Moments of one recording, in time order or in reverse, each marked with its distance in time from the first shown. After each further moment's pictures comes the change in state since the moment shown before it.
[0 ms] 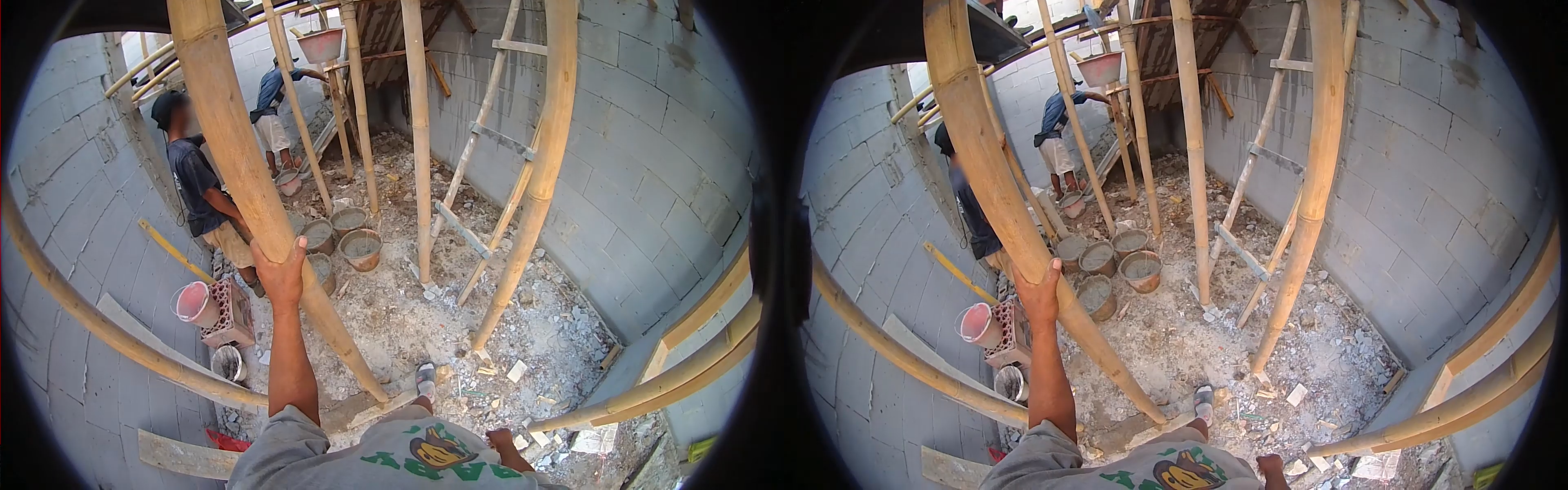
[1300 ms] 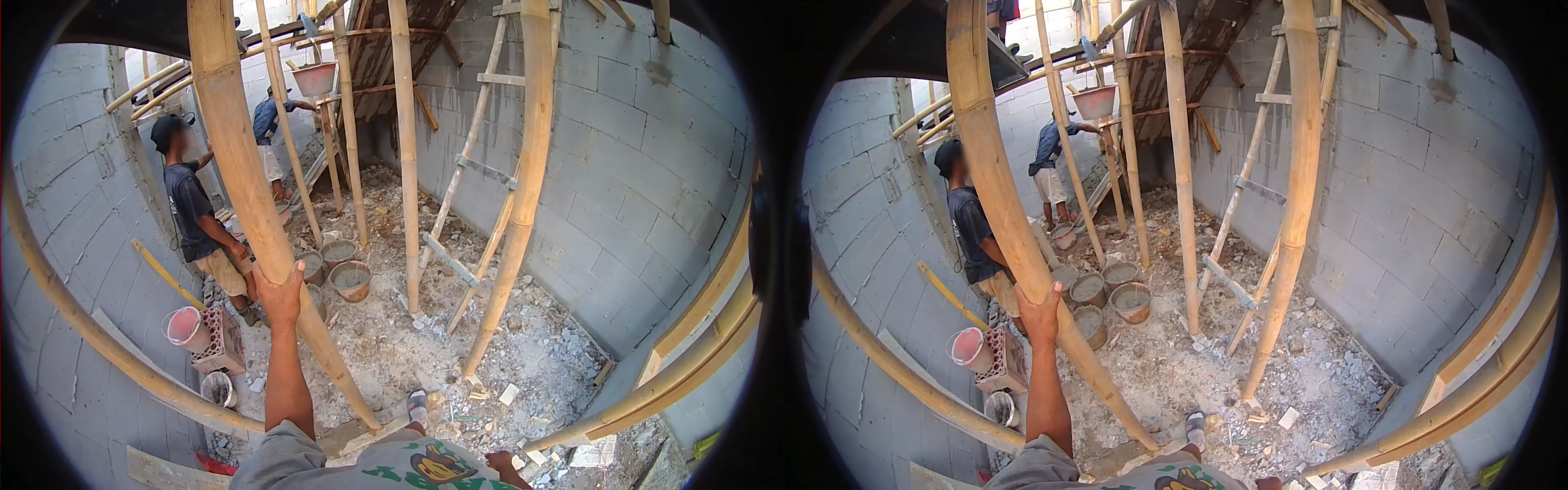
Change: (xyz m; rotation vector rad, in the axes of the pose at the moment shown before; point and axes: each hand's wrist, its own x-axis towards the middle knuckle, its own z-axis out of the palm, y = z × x) left_hand 0.000 -0.010 -0.002 -0.062 -0.012 -0.051; right_hand 0.004 0.044 -0.006 -0.828 0.124 -0.663
